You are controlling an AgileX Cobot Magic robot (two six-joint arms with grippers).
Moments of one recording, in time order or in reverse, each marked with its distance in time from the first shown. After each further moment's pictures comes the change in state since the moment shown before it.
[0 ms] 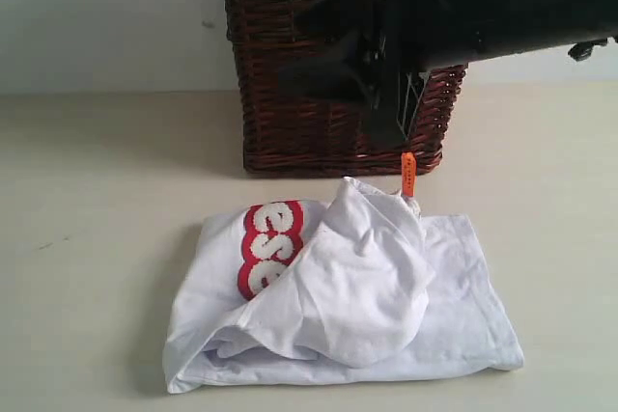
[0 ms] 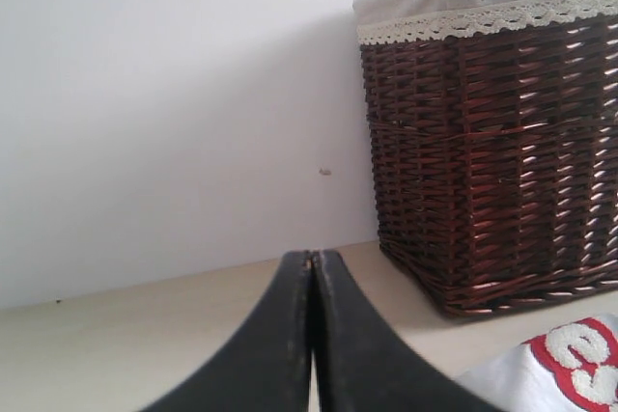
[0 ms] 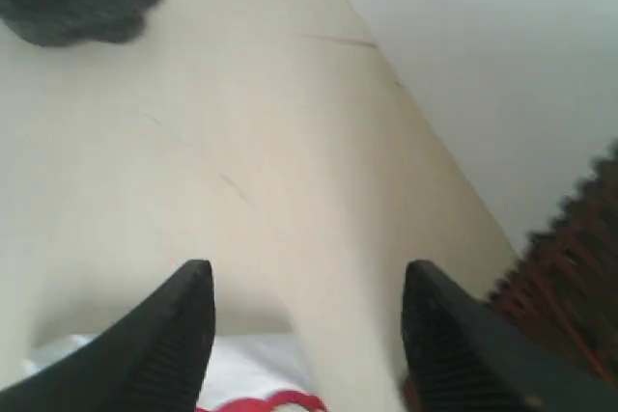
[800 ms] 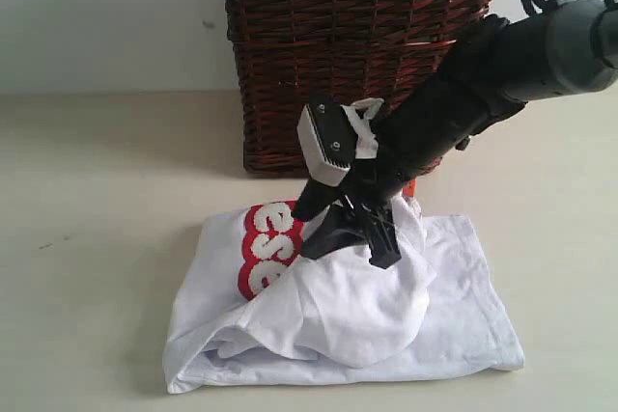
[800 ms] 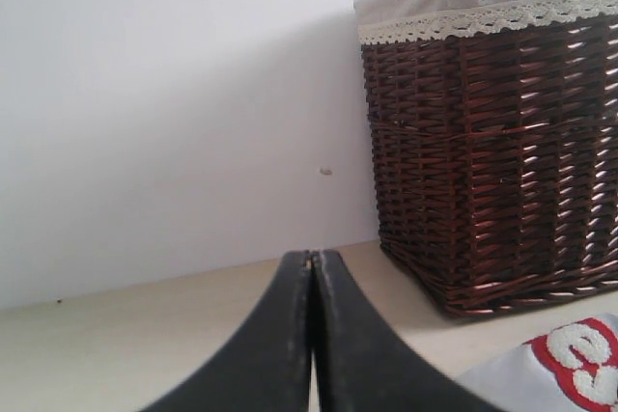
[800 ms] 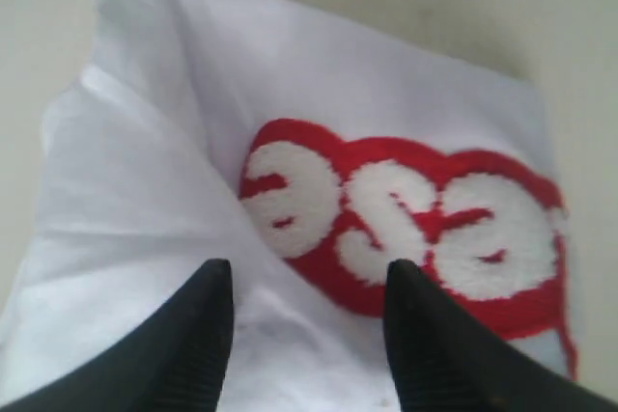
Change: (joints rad) left arm 0.000 0.000 0.000 0.000 0.000 0.000; right arm 0.000 0.549 -0.221 -0.447 0.140 -0.015
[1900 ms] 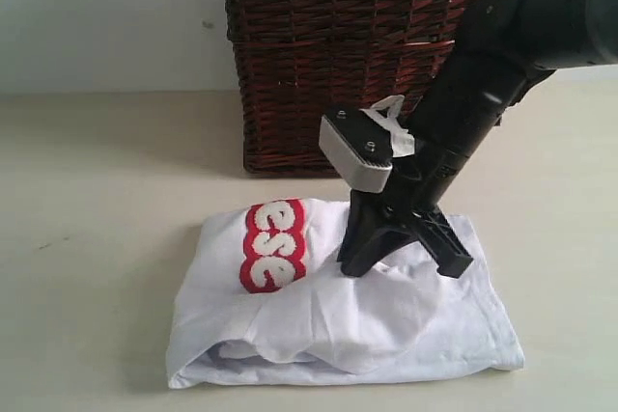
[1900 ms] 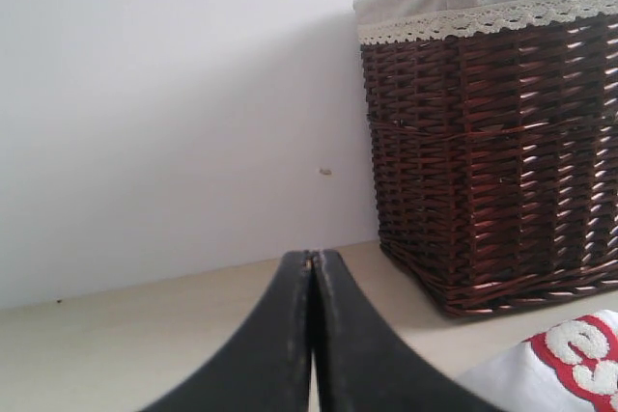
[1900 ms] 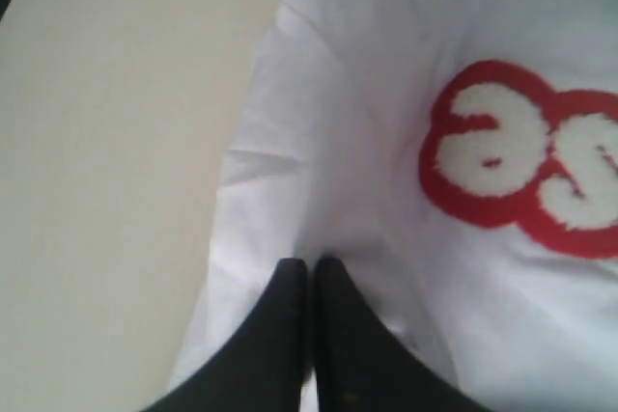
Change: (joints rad) left arm 0.000 0.000 0.000 0.000 0.000 0.000; right arm 0.000 -0.106 -0.005 -0.267 0.250 0.189
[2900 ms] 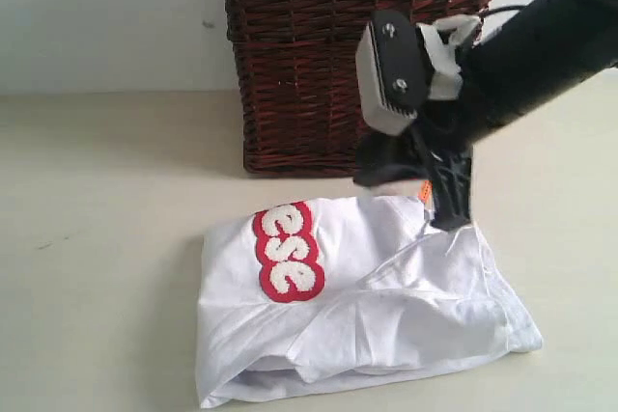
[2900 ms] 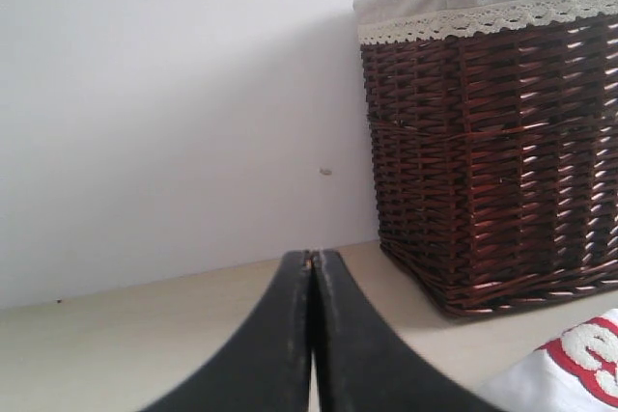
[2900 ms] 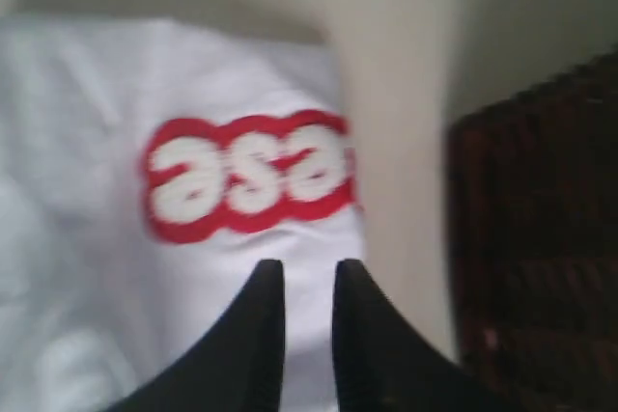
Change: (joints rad) left arm 0.000 0.000 0.000 0.000 0.000 0.000; right arm 0.000 -0.332 0.188 0.045 -0.421 0.105
